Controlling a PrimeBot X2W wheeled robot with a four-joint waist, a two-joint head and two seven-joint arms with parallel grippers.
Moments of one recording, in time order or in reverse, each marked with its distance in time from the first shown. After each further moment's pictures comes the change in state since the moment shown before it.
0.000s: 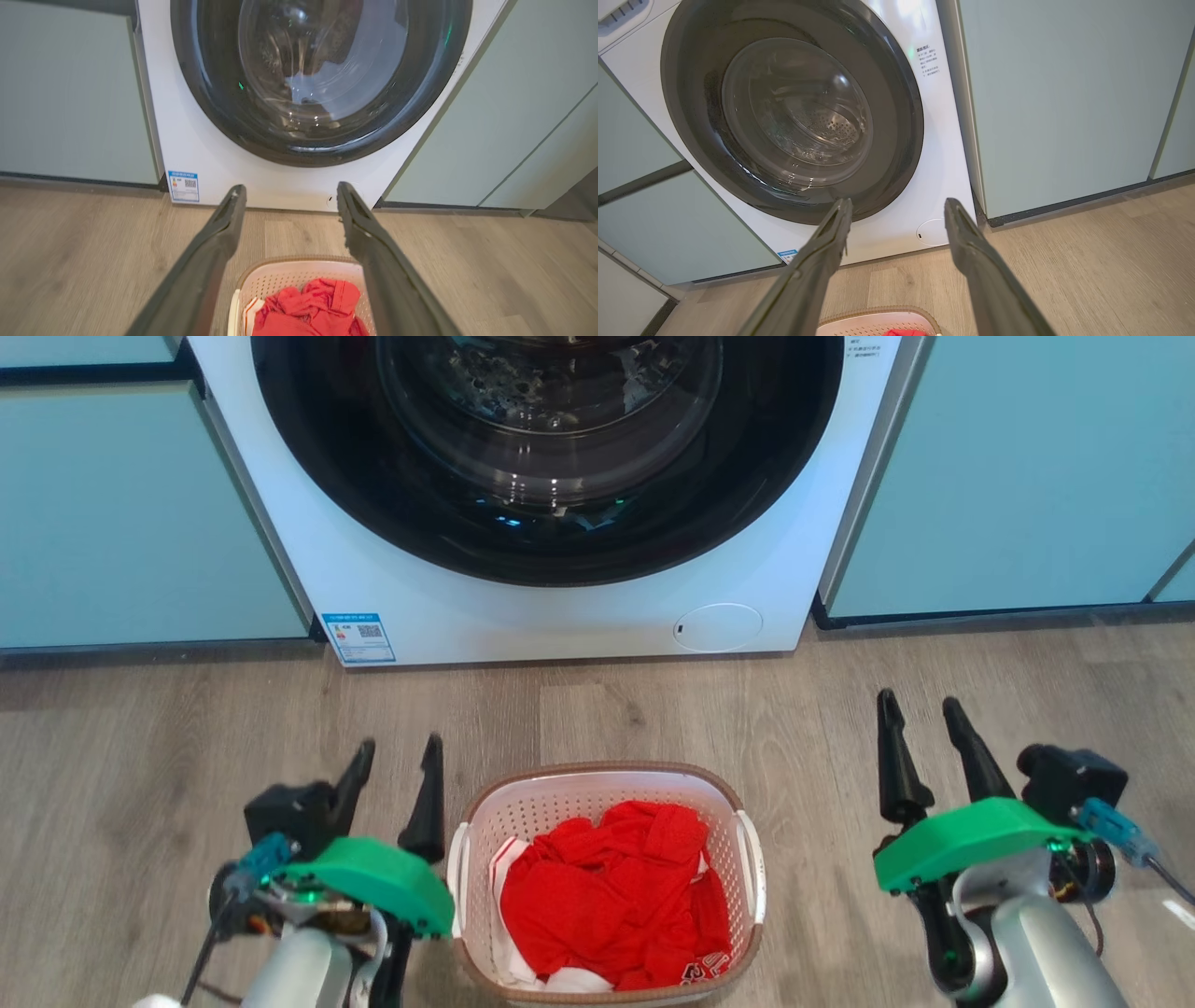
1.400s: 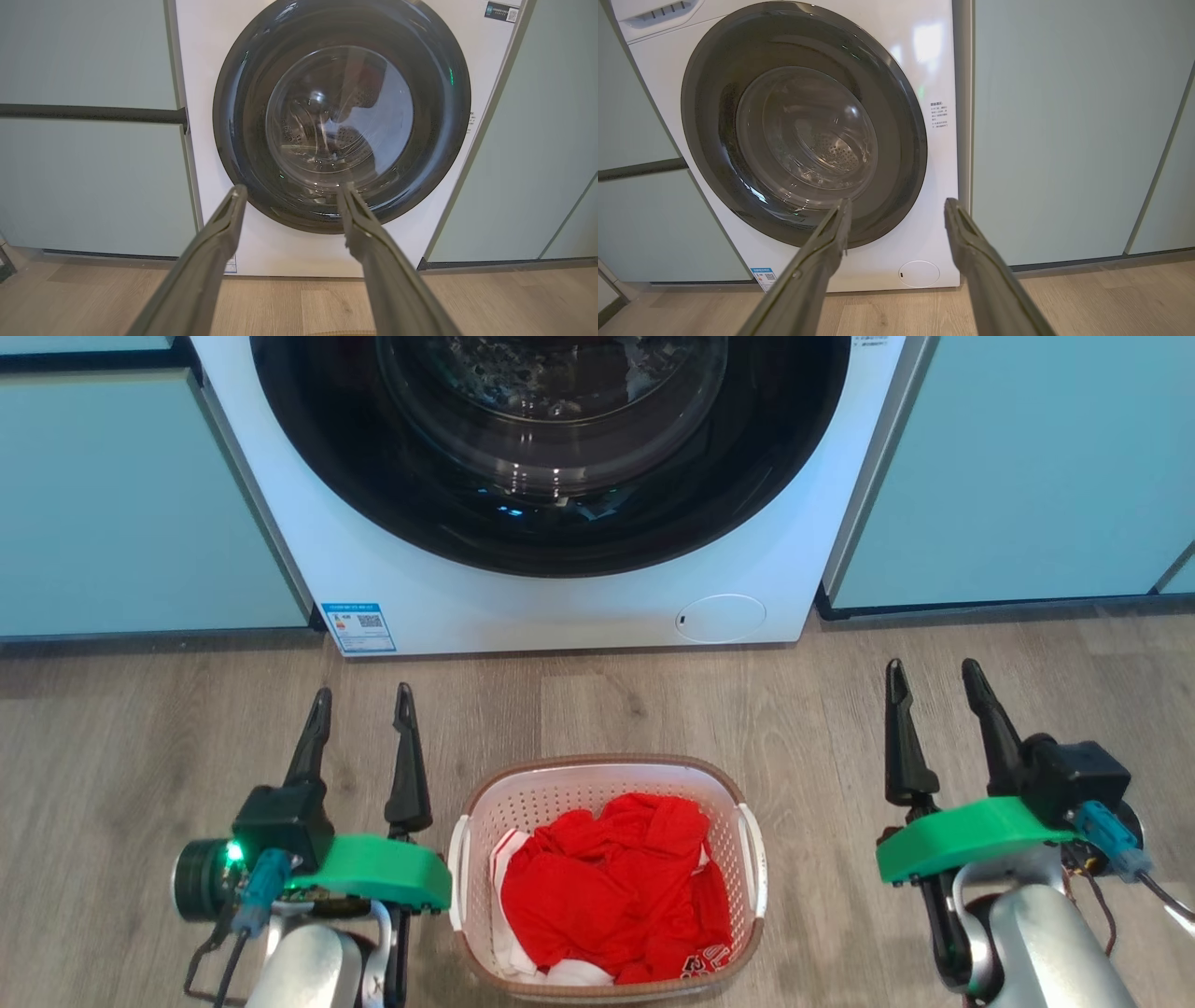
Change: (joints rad) left arm 0.036 -0.033 0.034 -0.178 0.197 0.129 -0.085; right arm -0.003 -0.003 -0.006 -0.060 -0.179 0.000 -0.075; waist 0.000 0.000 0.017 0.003
